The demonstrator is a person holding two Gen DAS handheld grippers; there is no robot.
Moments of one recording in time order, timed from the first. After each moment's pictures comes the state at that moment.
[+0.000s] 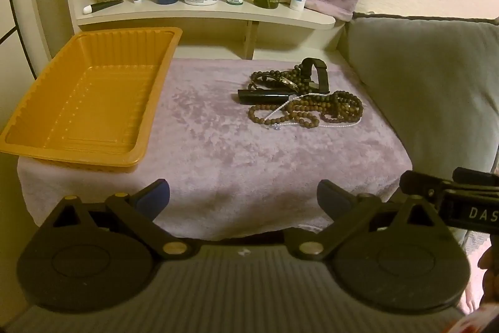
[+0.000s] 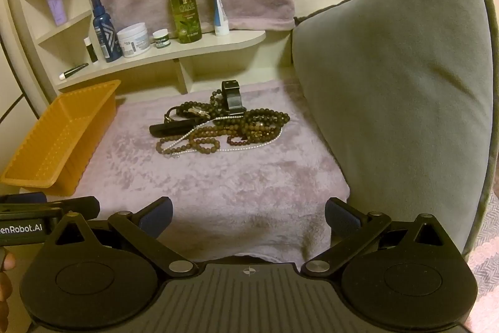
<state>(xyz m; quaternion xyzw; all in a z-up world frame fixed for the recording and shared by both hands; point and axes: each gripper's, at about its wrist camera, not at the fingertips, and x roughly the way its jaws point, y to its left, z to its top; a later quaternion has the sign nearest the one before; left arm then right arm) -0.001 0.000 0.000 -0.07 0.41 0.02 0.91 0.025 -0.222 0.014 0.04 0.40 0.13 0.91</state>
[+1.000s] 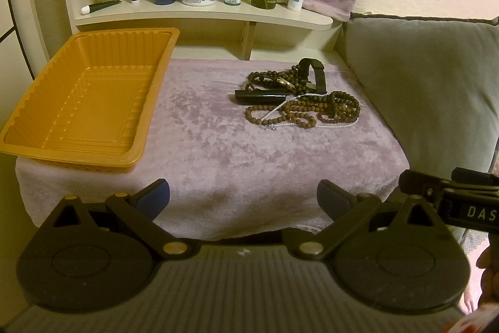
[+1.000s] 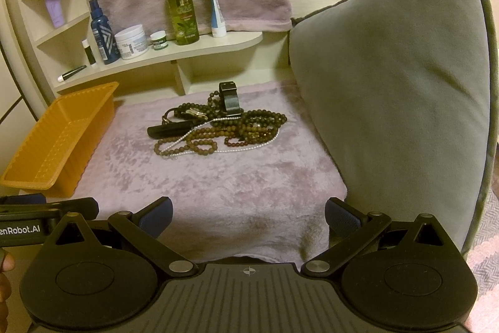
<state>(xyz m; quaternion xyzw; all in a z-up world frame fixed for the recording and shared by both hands) -0.001 -0.003 0.003 -0.07 0.41 0.02 0.91 0.023 -0.223 0.011 0.04 0.40 0.13 0.91</state>
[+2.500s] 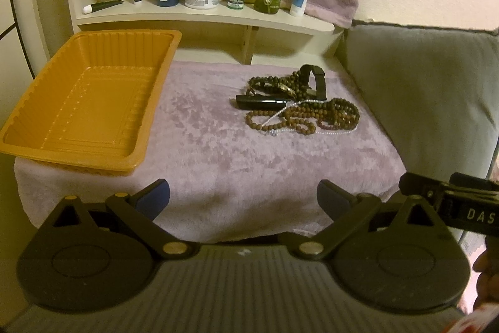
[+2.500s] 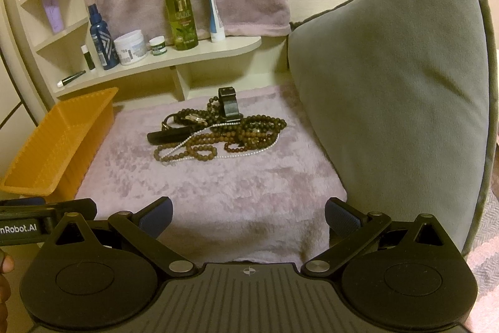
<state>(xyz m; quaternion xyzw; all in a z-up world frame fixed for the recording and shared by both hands) 0.003 0.003 0.007 -0.09 0.40 0.02 0.91 0.026 -0.225 0.015 0.04 0.39 0.13 0.91</state>
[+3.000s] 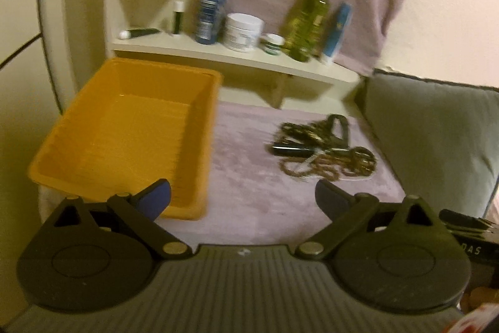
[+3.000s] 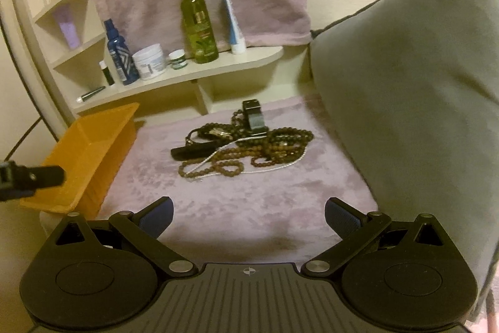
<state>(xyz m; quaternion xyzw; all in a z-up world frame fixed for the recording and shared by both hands) -0.001 0.077 0.038 -0.12 0.36 0.04 0.92 0.037 -0.212 0.012 0.07 0.37 0.17 0.91</state>
